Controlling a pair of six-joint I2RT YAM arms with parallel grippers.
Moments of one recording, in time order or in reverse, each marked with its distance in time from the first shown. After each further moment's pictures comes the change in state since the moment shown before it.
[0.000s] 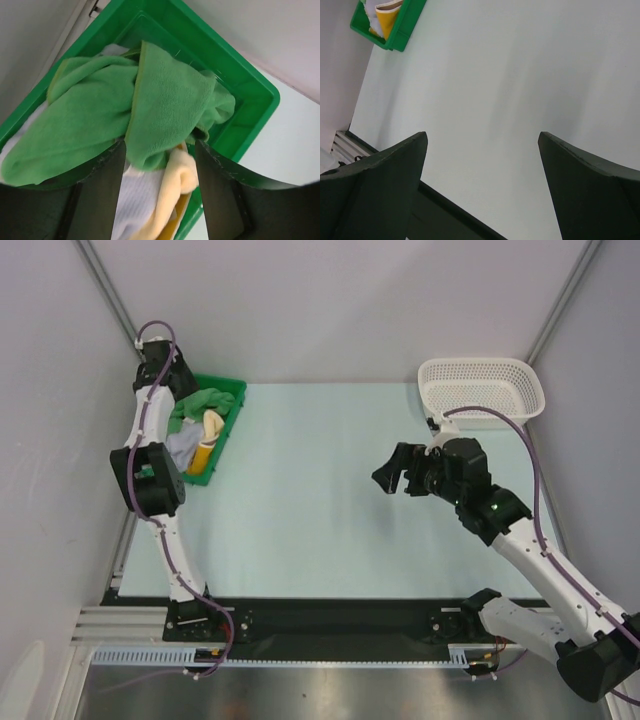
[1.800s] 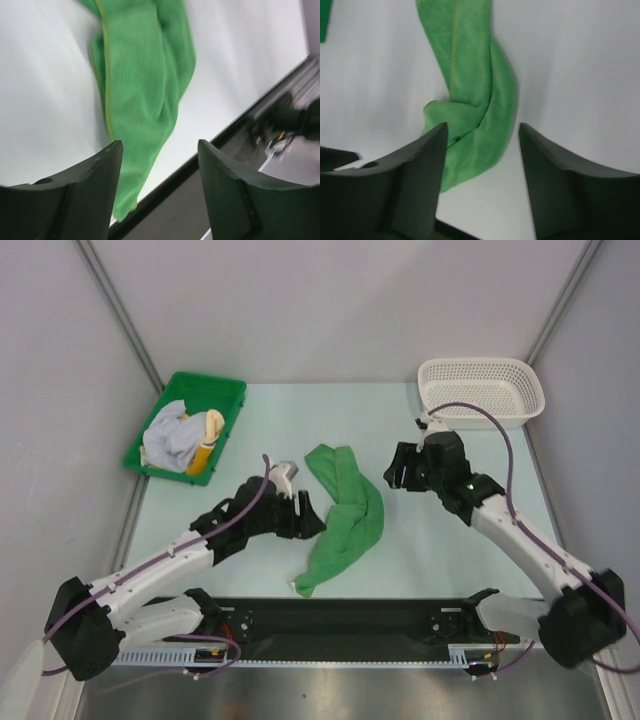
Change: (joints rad) left arm -0.930 -1.155 -1.434 0.323 0.296 -0.309; right arm -0.043 0.115 -0.026 -0.019 0.123 -0.050
